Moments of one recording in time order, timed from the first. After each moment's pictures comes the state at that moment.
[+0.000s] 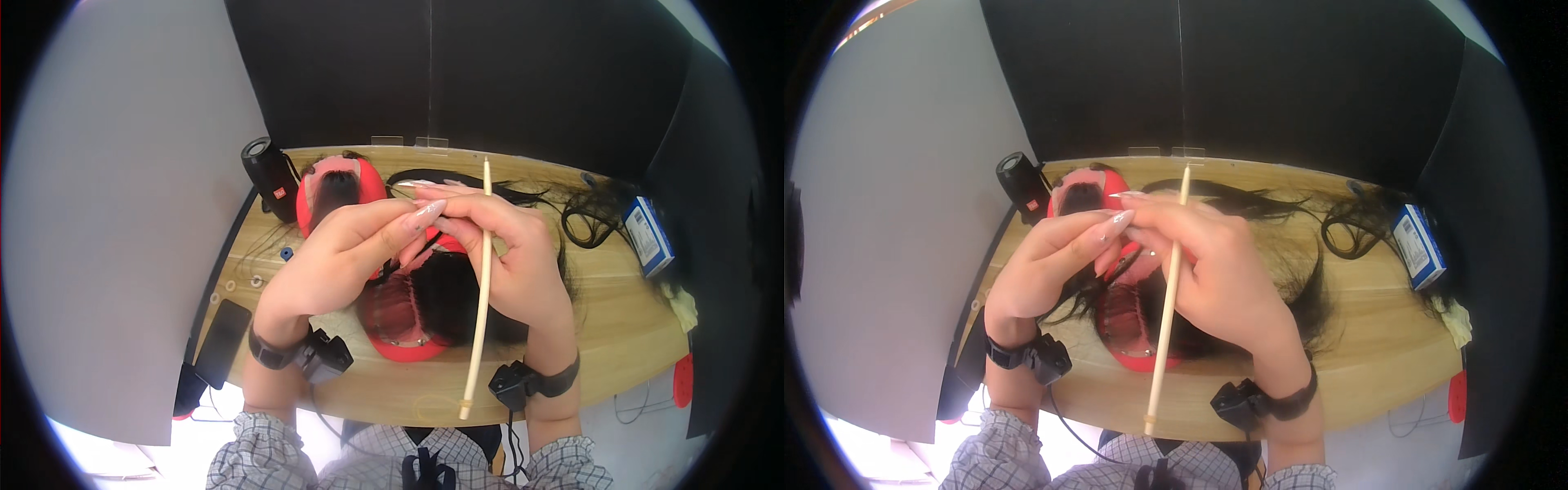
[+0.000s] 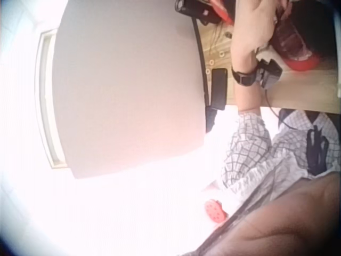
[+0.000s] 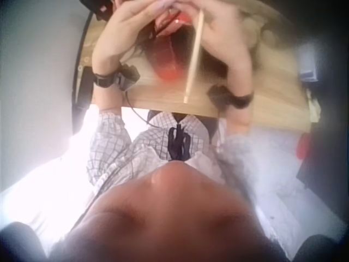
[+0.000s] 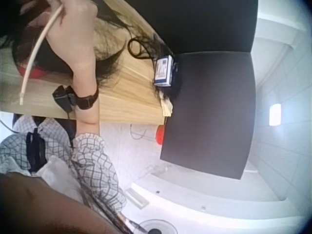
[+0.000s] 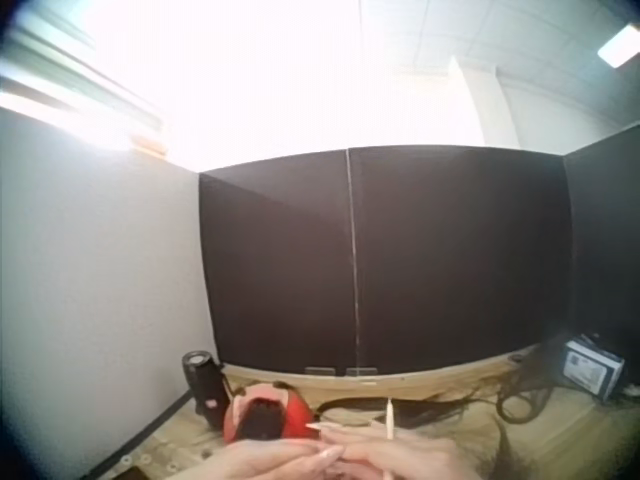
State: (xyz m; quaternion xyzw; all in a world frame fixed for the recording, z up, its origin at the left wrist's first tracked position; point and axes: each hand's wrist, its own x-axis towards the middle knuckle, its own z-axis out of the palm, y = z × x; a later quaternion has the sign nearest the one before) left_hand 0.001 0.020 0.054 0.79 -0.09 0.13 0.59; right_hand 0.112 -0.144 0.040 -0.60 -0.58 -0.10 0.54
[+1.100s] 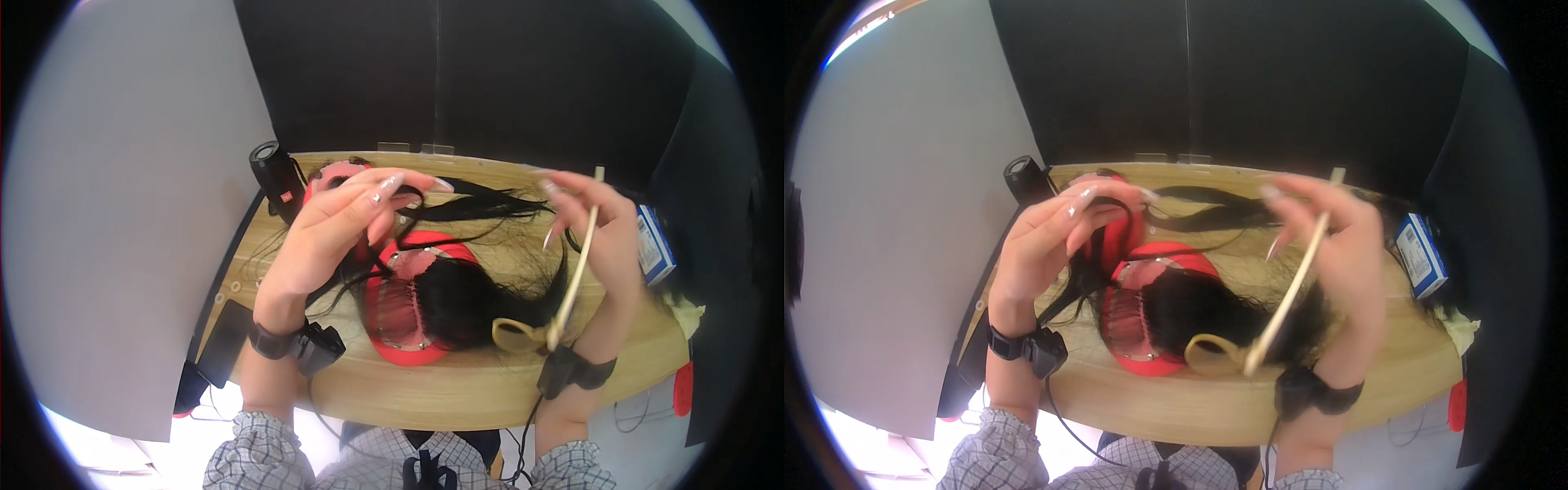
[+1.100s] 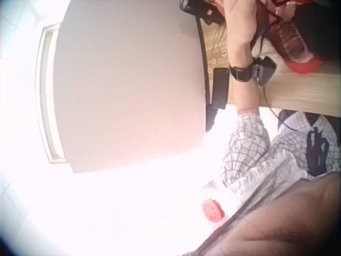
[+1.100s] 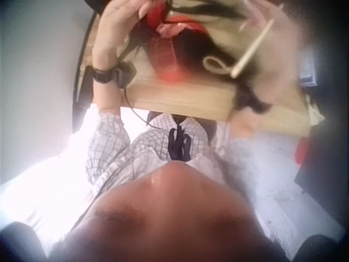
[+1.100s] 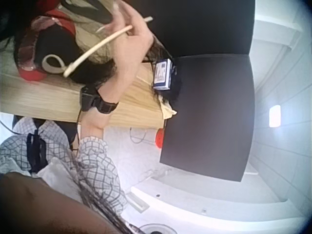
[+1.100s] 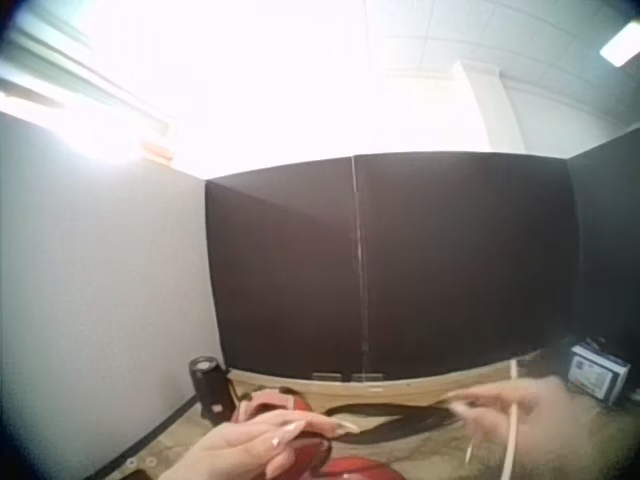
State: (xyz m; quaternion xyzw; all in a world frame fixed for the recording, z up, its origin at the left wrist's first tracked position) left_hand 0.004 0.041 0.052 0.70 -0.16 0.22 0.66; right_hand 0.147 -0.206 0.065 -0.74 -0.37 -0.05 0.57
